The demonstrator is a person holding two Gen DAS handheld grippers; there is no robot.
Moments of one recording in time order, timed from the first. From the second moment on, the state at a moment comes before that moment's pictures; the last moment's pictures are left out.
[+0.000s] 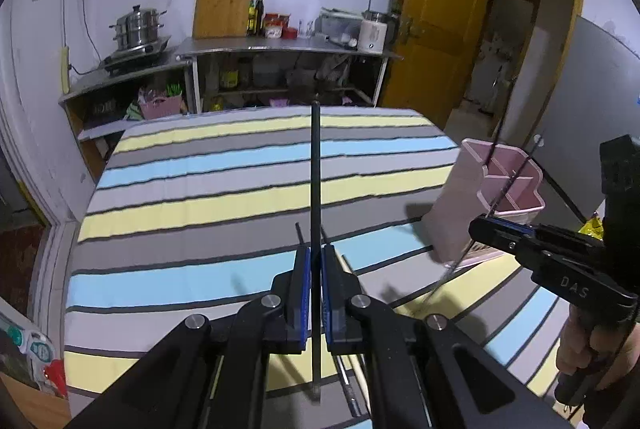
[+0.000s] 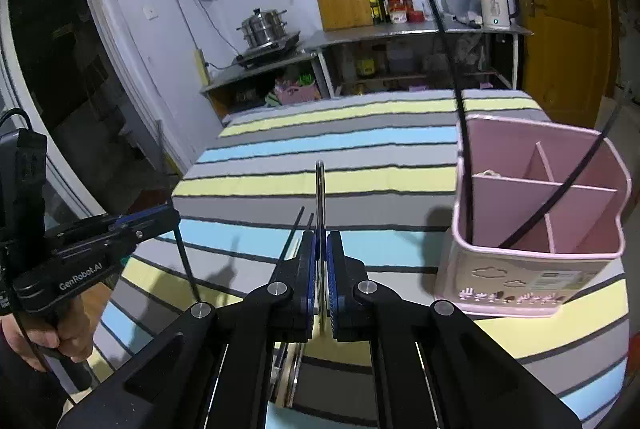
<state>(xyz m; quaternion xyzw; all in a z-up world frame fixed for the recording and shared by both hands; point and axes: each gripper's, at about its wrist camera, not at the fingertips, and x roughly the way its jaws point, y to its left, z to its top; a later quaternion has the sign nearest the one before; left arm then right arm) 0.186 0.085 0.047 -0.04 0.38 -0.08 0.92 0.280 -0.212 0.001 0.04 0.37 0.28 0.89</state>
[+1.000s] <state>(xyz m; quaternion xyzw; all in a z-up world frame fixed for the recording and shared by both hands) 0.180 -0.013 0.092 -0.06 0.36 -0.20 0.91 0.240 -0.309 0.054 0.09 0.32 0.21 0.92</state>
